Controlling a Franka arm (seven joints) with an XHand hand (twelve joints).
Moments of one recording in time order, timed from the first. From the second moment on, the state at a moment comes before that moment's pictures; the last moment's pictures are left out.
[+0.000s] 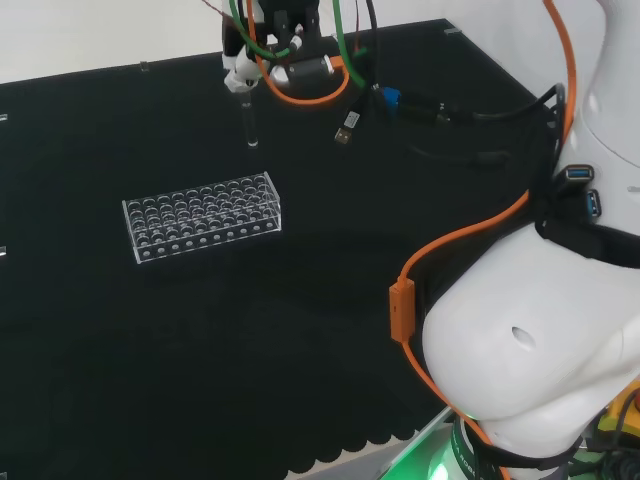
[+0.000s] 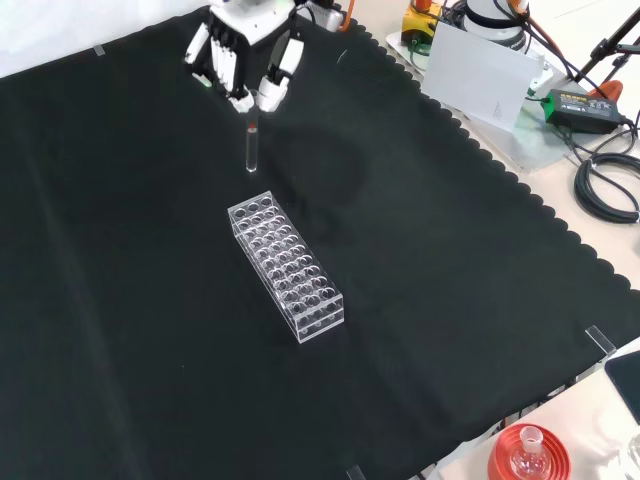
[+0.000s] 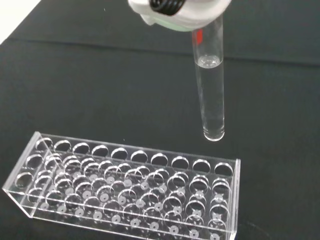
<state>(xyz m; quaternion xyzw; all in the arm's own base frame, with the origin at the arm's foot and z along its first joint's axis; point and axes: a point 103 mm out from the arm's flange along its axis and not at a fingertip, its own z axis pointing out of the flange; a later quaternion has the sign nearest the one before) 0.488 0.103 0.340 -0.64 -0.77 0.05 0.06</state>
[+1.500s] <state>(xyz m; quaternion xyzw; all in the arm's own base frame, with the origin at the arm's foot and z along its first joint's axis) 0.471 0.127 0.367 -0.63 -0.78 0.02 0.07</state>
